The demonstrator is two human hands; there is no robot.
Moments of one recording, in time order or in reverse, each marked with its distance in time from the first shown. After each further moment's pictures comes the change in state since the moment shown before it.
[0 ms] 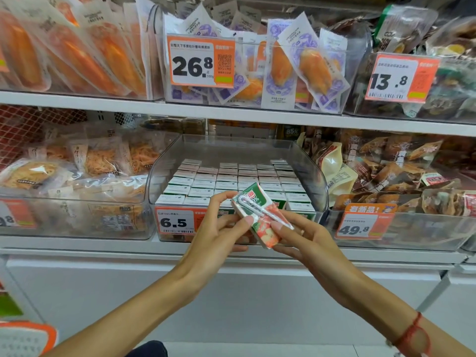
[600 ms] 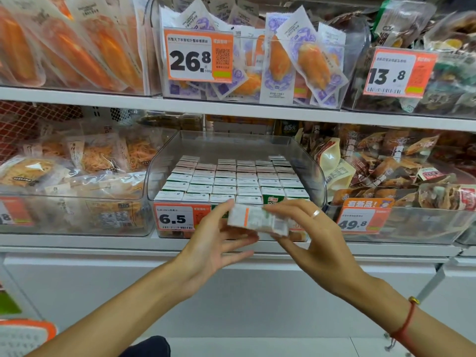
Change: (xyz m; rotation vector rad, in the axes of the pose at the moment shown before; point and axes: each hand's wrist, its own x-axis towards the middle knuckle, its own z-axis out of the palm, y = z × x) left_hand 0.007 -0.004 -0.006 -0.293 0.008 -0.440; right_hand -0.004 0.003 -0.013 -0.977 0.087 -0.737
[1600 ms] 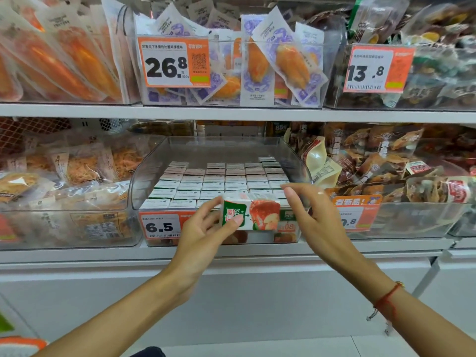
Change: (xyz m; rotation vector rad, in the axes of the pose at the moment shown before) left_hand 0.007 -0.008 0.009 0.323 0.127 0.398; right_hand 0.020 0.031 -0.008 0.175 0.116 0.482
